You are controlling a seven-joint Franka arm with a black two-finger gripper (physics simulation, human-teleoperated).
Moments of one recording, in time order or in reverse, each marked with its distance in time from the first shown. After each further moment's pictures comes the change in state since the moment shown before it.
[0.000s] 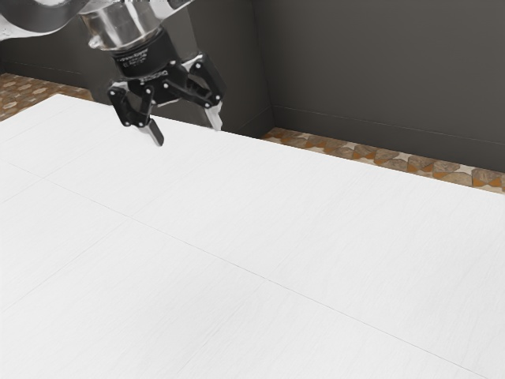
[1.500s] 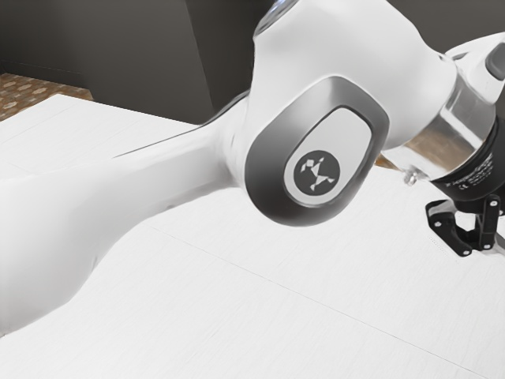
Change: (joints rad) arm -0.288 0.190 -0.354 -0.125 -0.151 0.826 -0.481
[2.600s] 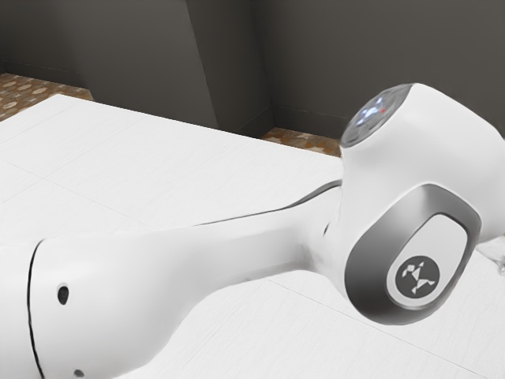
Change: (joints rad) arm -0.130 0.117 0.049 -0.049 -0.127 0.226 -0.080
